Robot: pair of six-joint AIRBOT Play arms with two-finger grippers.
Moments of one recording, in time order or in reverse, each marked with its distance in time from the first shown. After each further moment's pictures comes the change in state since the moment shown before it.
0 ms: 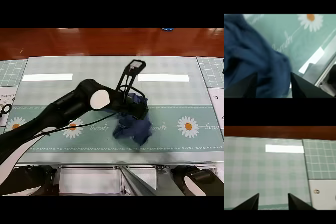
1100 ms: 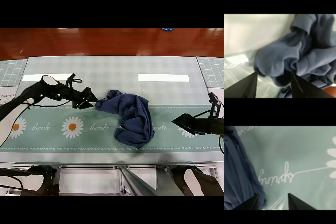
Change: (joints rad) left arm 0.705 -0.176 -0.331 -0.564 -0.139 0.170; right arm -0.579 0.027 -0.835 0.948 -0.067 -0.389
